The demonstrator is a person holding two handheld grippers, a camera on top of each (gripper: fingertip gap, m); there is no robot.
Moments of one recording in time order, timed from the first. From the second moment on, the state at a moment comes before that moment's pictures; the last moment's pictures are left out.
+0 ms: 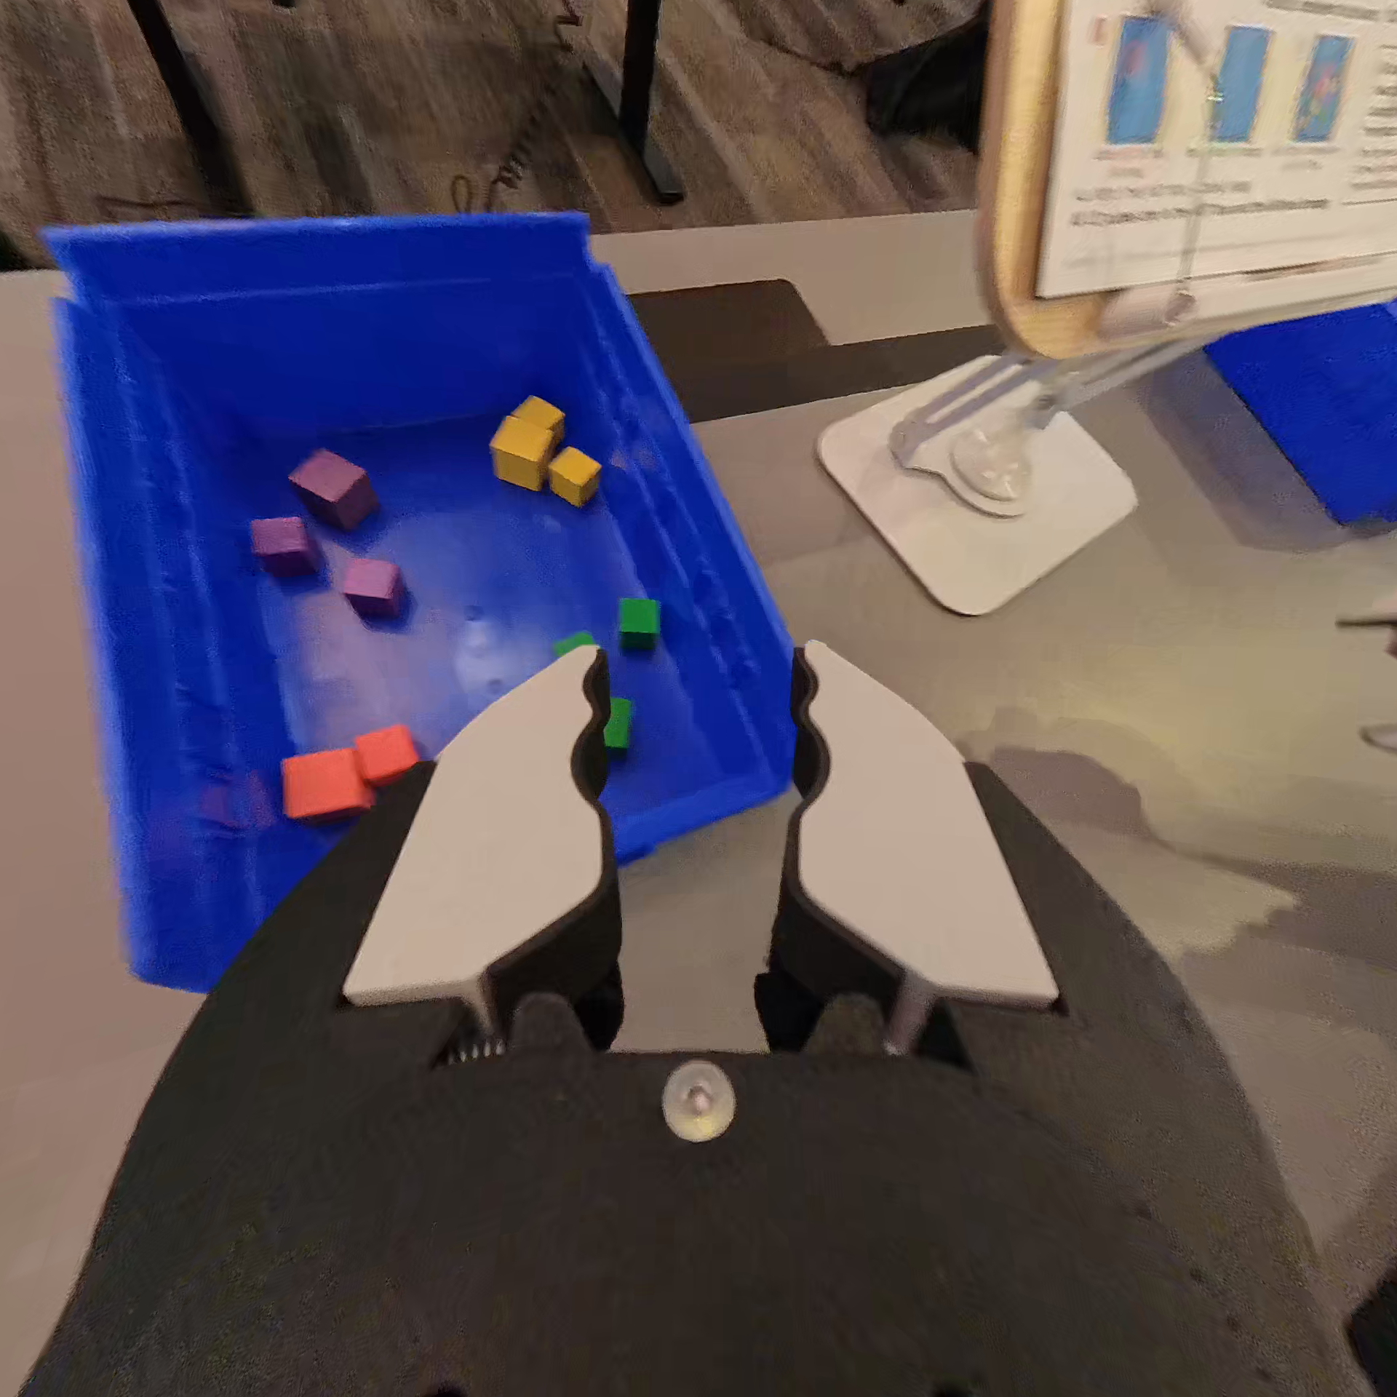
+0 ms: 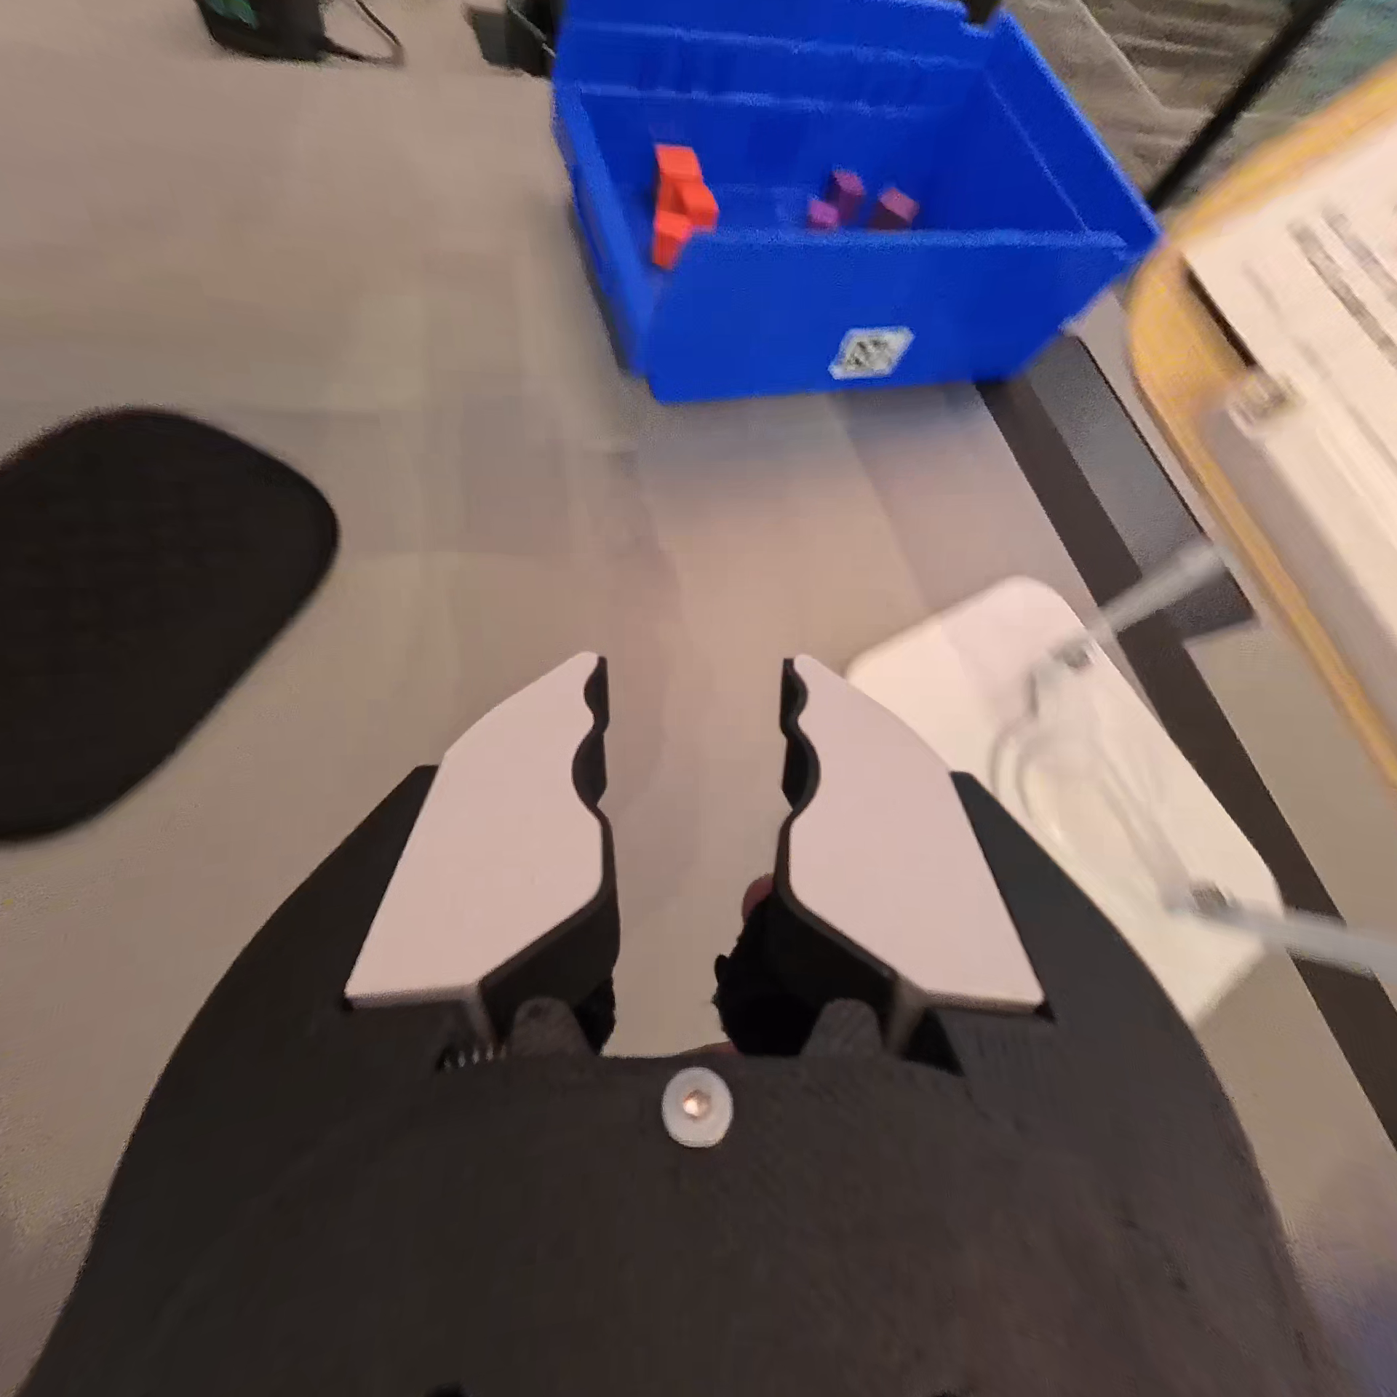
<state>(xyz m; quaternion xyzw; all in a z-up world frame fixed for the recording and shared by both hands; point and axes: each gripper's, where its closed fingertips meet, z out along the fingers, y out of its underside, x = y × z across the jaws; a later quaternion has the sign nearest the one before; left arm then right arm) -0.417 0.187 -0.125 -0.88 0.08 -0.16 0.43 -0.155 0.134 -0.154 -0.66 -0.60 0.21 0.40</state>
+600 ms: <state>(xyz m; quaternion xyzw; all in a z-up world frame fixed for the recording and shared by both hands) -0.208 0.062 -0.223 -0.89 0.13 -0.28 0.35 0.194 0.151 -0.190 -0.78 -0.32 0.04 0.54</state>
